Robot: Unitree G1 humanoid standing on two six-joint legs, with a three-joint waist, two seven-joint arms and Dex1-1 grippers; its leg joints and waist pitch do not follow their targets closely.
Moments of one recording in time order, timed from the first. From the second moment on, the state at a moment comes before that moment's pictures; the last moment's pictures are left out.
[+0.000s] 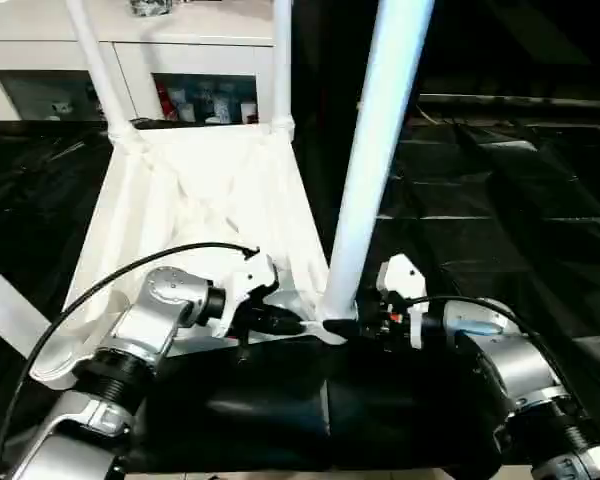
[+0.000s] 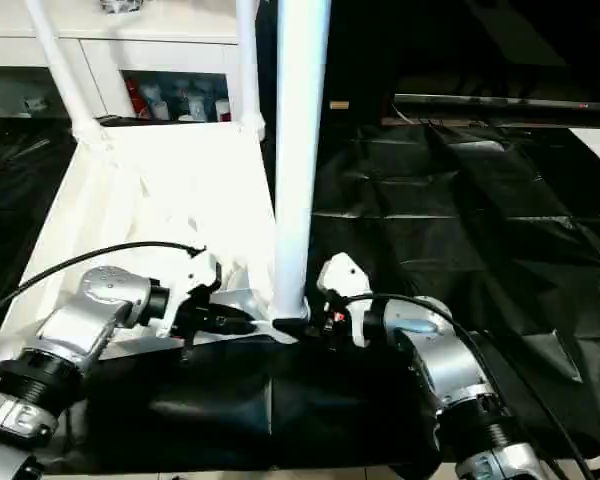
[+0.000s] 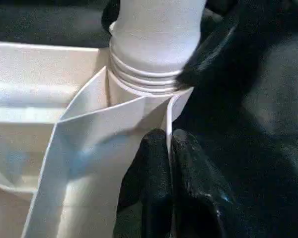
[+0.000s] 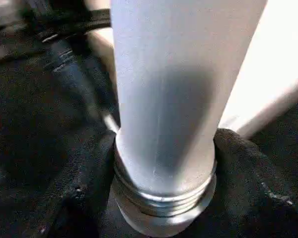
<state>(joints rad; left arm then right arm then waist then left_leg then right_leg) -0.56 0.30 -0.26 0.56 0.01 0.18 -1.15 -0.35 -0.29 0.18 0.40 0.12 0.06 0.86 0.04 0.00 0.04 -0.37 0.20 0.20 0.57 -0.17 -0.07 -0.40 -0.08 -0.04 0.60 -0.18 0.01</state>
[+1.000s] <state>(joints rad) -0.59 0.26 -0.25 0.61 0.02 0.16 -1.12 -0.35 -0.34 0.14 0.31 0.19 0.10 0.90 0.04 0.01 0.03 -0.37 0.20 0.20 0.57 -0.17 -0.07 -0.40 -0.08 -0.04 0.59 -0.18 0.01</state>
